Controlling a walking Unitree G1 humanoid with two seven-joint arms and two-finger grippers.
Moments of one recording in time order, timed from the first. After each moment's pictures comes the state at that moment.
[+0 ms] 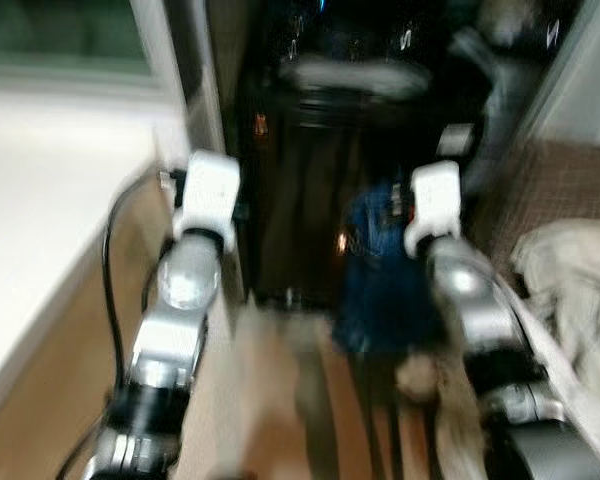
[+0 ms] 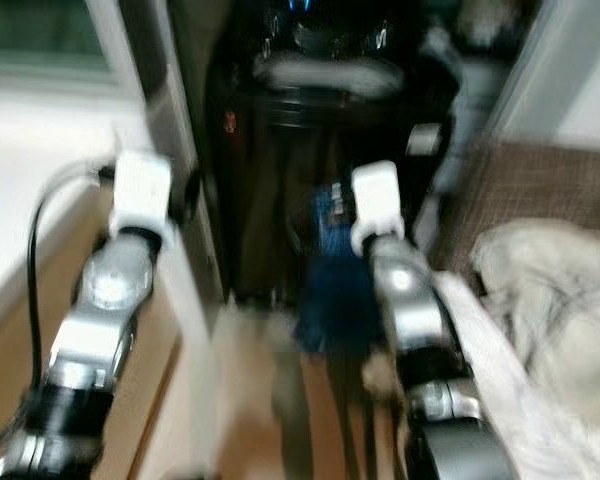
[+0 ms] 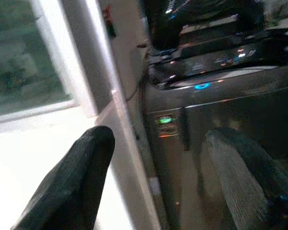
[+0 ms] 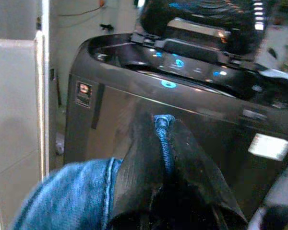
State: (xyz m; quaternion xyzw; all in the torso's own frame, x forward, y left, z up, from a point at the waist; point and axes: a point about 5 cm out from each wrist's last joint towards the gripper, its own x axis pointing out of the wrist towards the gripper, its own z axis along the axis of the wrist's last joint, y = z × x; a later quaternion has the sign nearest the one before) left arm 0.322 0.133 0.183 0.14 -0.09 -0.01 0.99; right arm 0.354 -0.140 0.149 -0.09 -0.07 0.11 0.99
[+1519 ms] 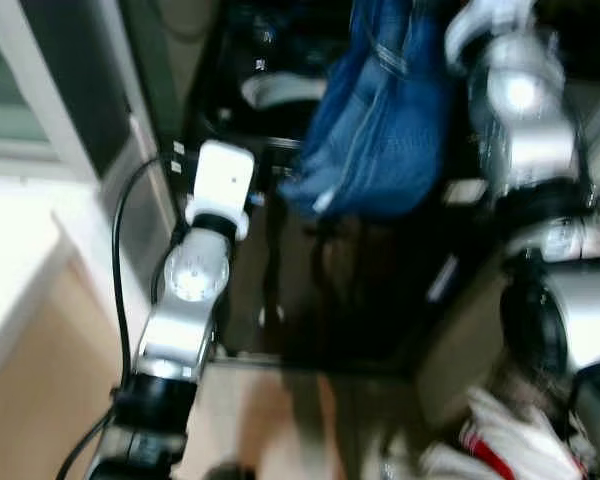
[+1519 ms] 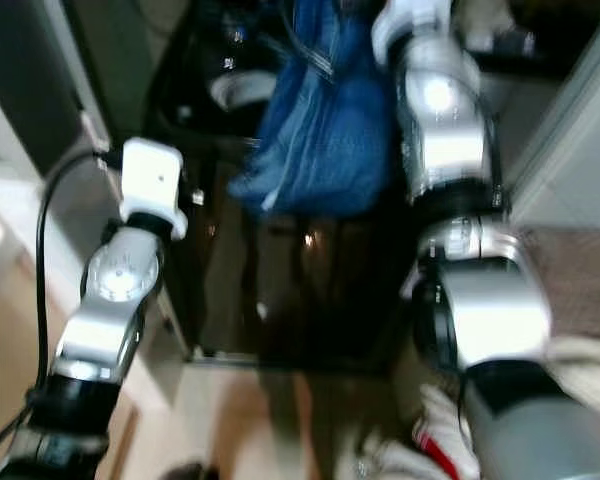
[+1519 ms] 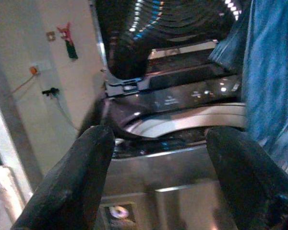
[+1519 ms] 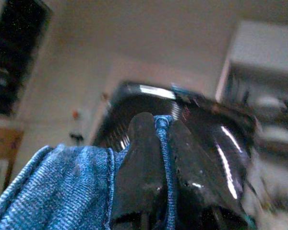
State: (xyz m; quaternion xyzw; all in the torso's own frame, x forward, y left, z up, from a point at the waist) left arm 0.321 0.119 0.199 0.13 -0.15 -0.06 0.98; right arm 0.397 -0.129 0.376 -0.10 -0.33 0.12 0.93
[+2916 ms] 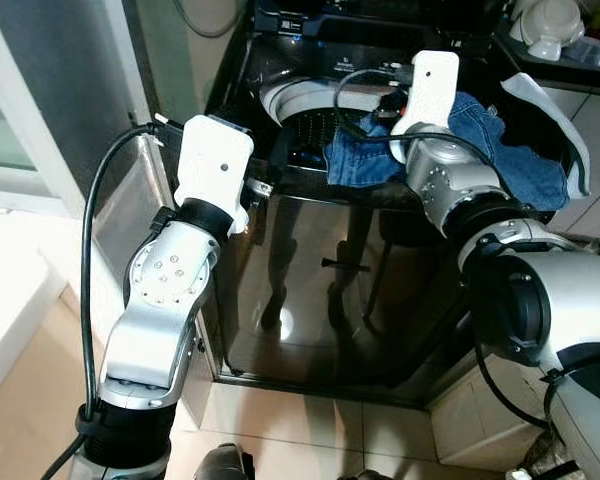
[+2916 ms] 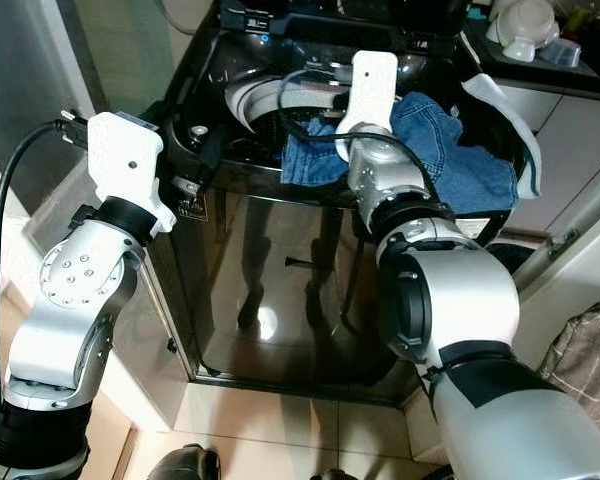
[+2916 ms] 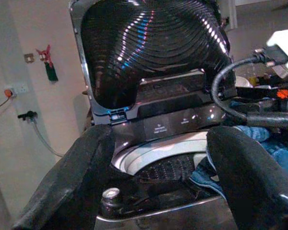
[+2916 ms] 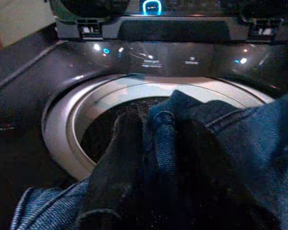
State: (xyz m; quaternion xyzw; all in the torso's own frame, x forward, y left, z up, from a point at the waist) left arm 0.284 0.110 0.245 0.12 -0.19 -0.15 0.96; right arm 0.427 -0.114 0.242 0.04 0.03 0.05 1.00
